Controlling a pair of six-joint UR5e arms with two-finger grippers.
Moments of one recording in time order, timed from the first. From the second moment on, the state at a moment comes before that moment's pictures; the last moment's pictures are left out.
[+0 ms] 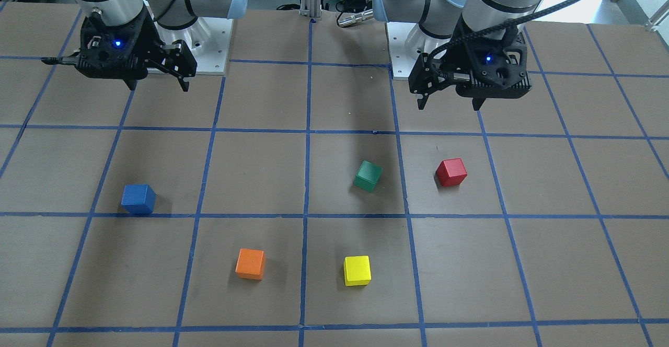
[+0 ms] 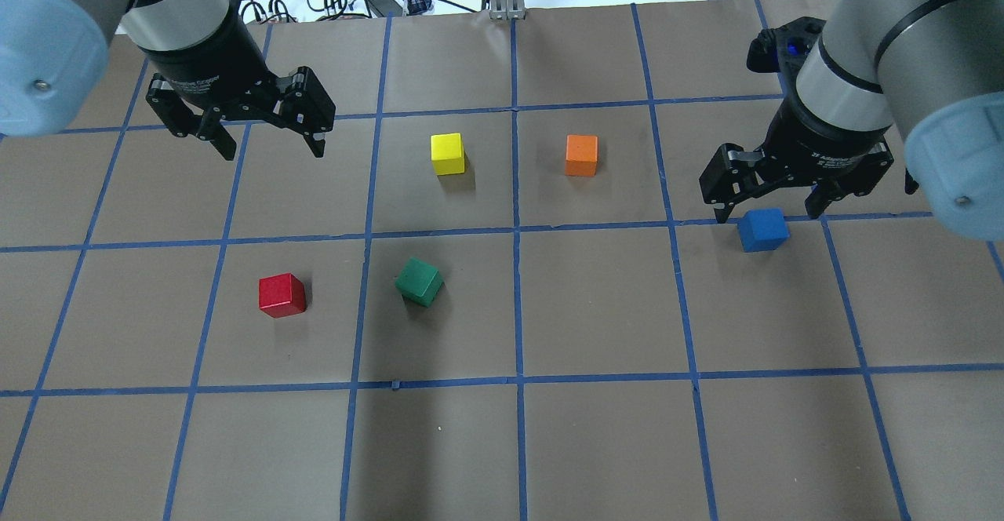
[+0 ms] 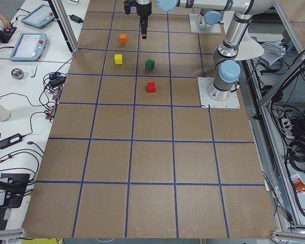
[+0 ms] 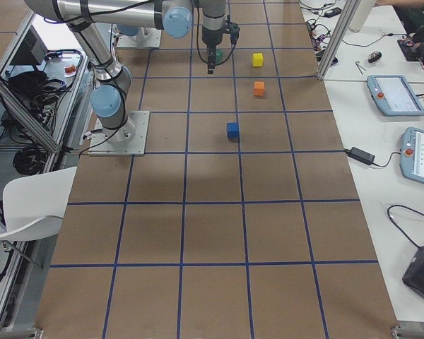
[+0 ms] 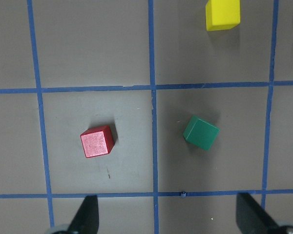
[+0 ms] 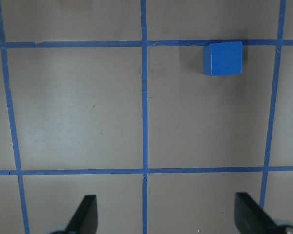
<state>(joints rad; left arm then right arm) -1.60 -1.59 -1.54 -1.60 1.59 -0.02 1.53 -1.71 1.79 -1.60 -1.58 -0.04</state>
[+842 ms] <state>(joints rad) -1.55 -1.57 -1.65 -1.57 1.60 -0.01 1.53 -1.71 1.79 -1.60 -1.57 -0.04</state>
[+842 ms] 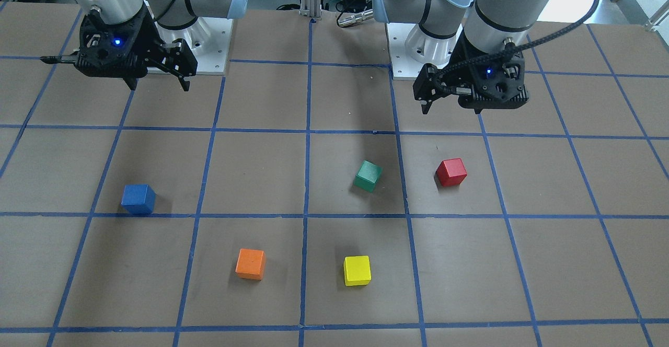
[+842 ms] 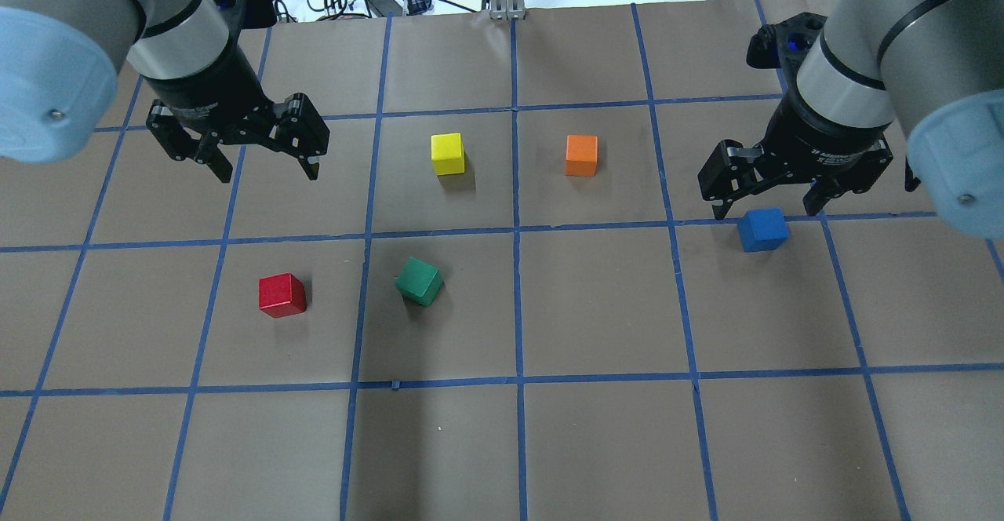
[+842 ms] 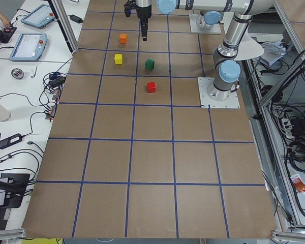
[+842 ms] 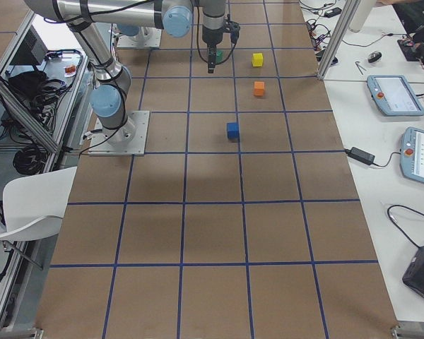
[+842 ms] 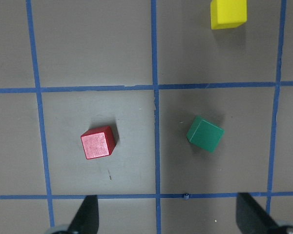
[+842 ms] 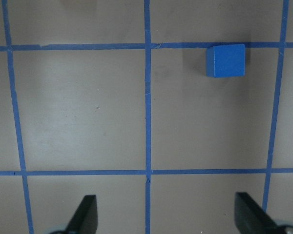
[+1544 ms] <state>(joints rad) -1.39 -1.63 -2.05 -1.14 1.60 0.06 1.53 -1.71 1.79 -1.61 -1.57 -0.04</state>
